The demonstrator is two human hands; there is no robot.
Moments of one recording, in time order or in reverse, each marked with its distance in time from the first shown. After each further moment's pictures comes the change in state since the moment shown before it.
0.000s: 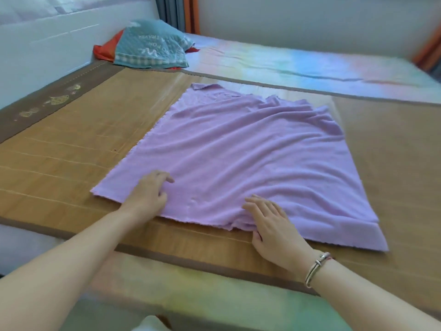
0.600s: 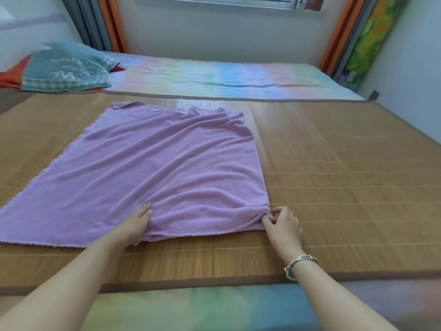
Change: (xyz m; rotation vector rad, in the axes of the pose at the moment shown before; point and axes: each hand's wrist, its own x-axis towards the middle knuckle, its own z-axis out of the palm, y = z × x) left_hand 0.009 0.129 0.118 -0.392 -0.293 -0.417; right_hand -0.112 0.154 -0.052 0.329 0.210 1.061
